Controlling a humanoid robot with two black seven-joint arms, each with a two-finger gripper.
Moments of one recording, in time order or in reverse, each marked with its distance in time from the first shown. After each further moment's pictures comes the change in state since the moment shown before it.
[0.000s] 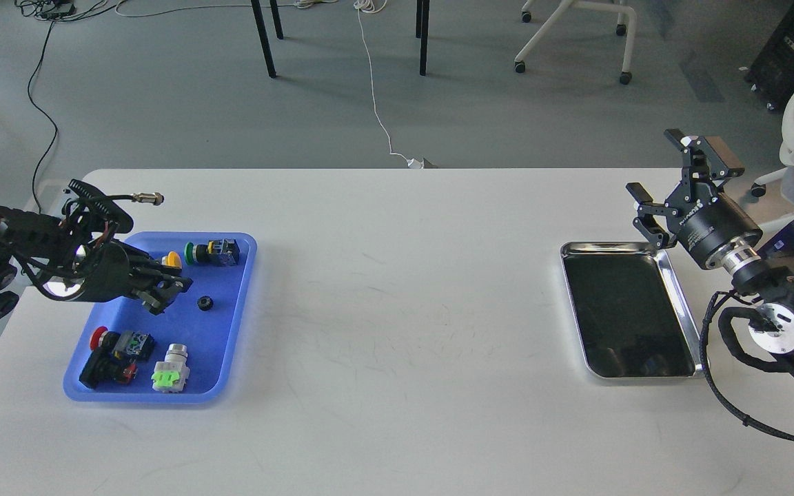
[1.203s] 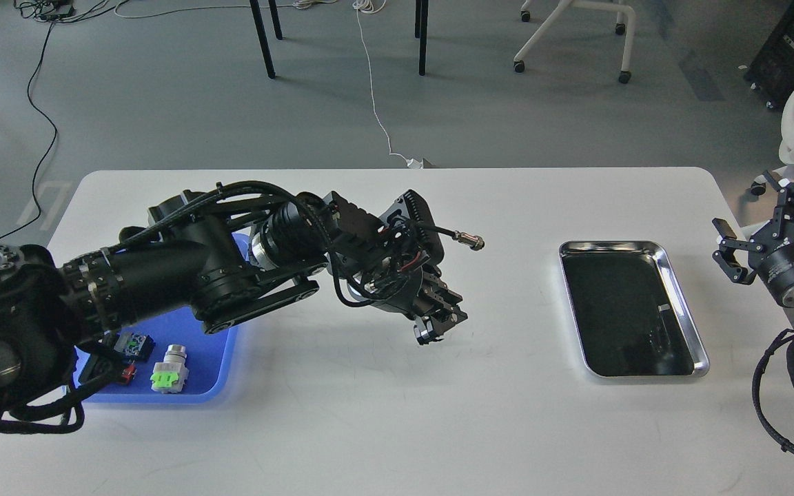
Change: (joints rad) left arm -0.314 -0.813 0.263 0.232 0.047 -0.002 0.000; right arm -0.066 0.006 0.026 -0.343 0.178 0.188 0.000
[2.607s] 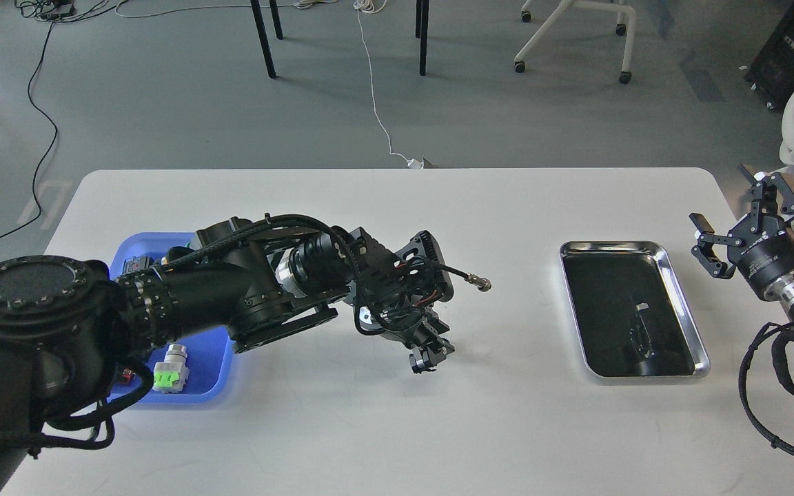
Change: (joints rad) left arm 0.017 -0.074 0.121 0.120 0.000 0.000 0.000; right arm 0.015 0.000 -0.018 0.060 -0.017 0.000 0.000
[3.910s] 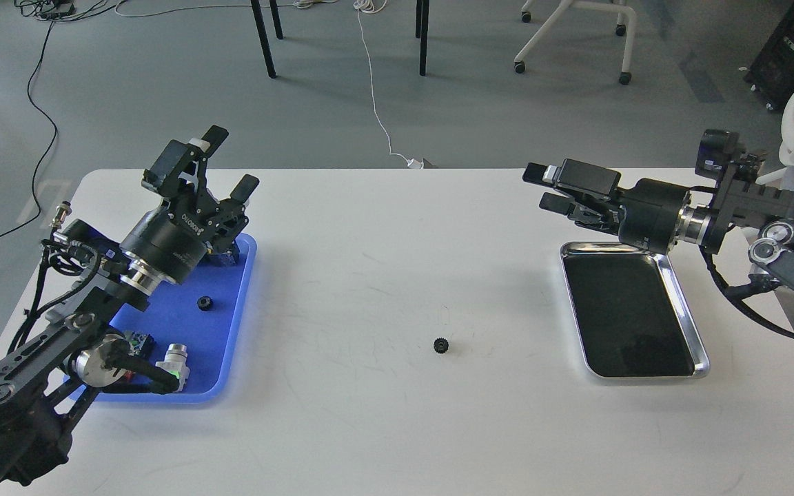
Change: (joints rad) left arm 0.824 0.444 -1.014 -0.357 -1.454 0.193 0.000; right arm 0.353 -0.070 -0.198 0.547 -1.247 0.000 0.000
